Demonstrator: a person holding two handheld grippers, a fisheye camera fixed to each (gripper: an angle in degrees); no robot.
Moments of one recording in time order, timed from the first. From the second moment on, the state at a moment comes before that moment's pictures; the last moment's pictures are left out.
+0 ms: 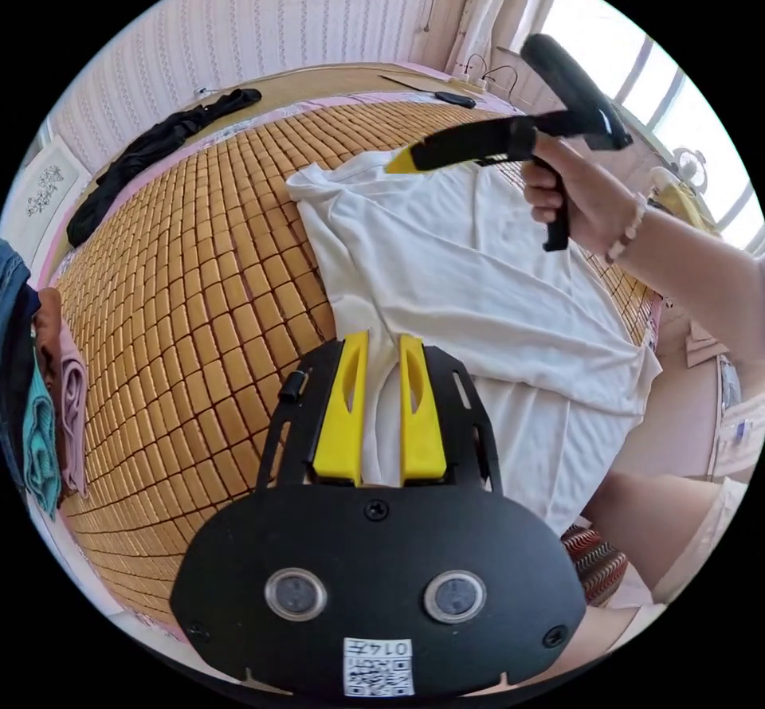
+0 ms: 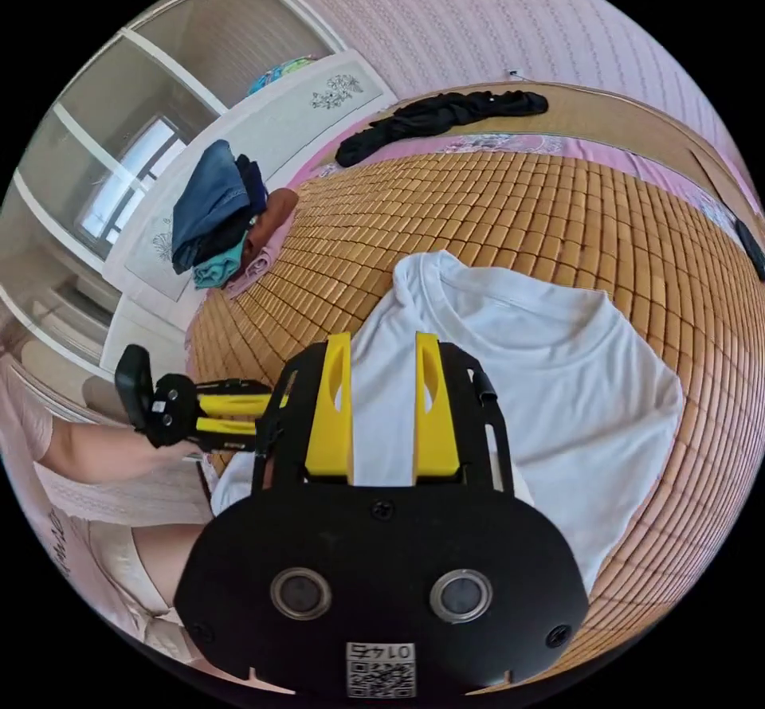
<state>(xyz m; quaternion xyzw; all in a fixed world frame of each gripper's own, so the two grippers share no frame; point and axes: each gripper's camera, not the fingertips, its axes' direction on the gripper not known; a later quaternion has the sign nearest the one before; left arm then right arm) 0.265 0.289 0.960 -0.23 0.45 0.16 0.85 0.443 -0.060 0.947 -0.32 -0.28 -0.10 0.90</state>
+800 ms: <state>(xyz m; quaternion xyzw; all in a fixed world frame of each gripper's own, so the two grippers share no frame) 0.140 0.269 1.077 -0.28 0.44 -0.01 0.85 0.461 -0.143 0.973 -0.36 -0.30 -0.14 0.87</state>
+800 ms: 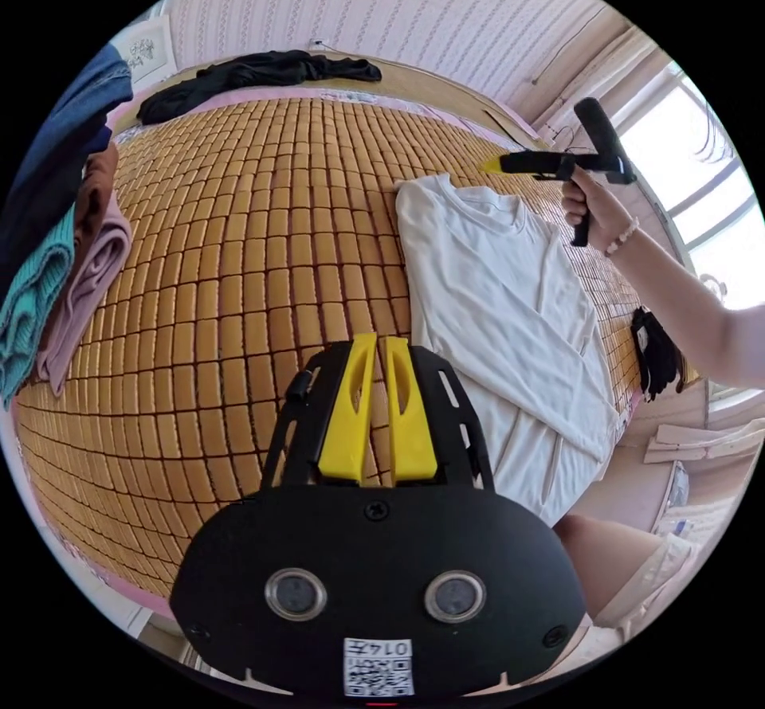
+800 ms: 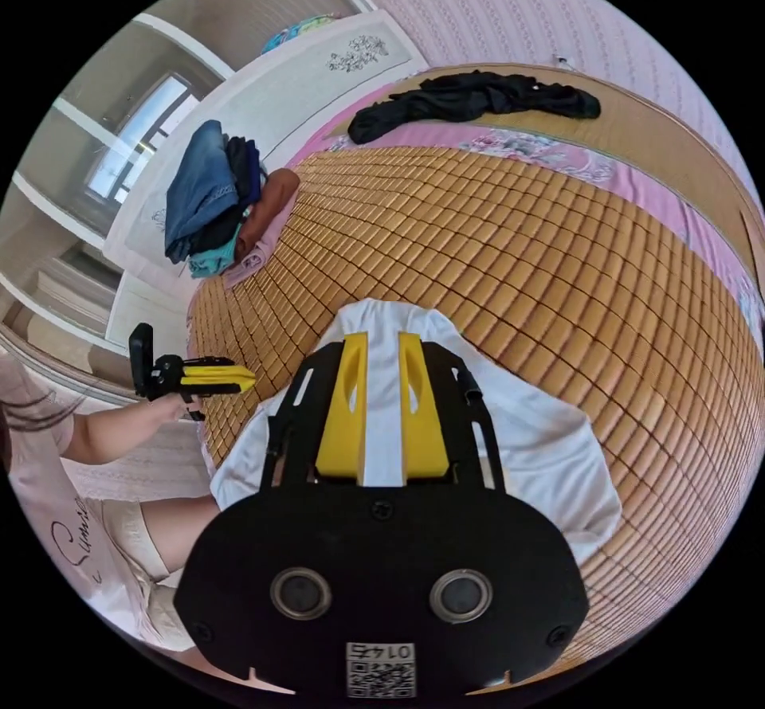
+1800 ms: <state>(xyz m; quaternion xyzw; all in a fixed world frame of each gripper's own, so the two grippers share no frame) 0.157 0.099 1.138 -0.22 0.47 0.00 0.85 0.653 -0.095 0.912 -0.33 -0.11 -0.03 0.94</state>
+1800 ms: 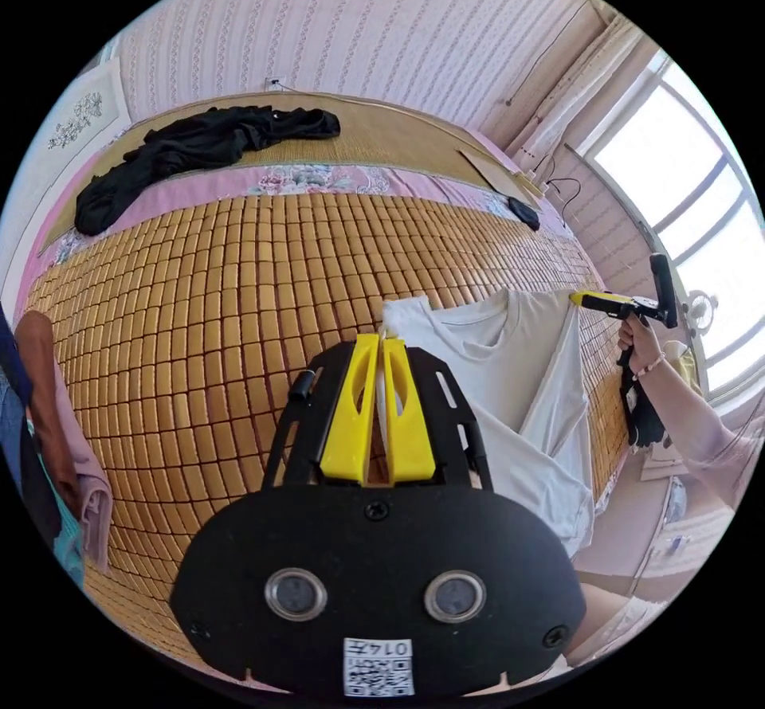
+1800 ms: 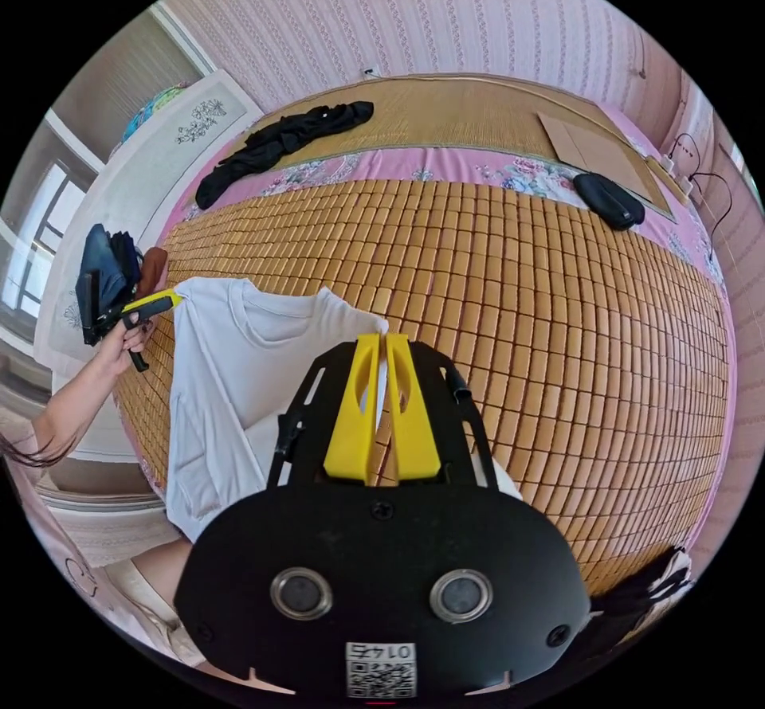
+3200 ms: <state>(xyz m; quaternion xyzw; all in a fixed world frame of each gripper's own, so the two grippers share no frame) 0.013 0.468 0.732 -0.31 0.46 0.10 0.83 0.687 0.368 0.660 -0.41 -0.19 -0.02 0.89</state>
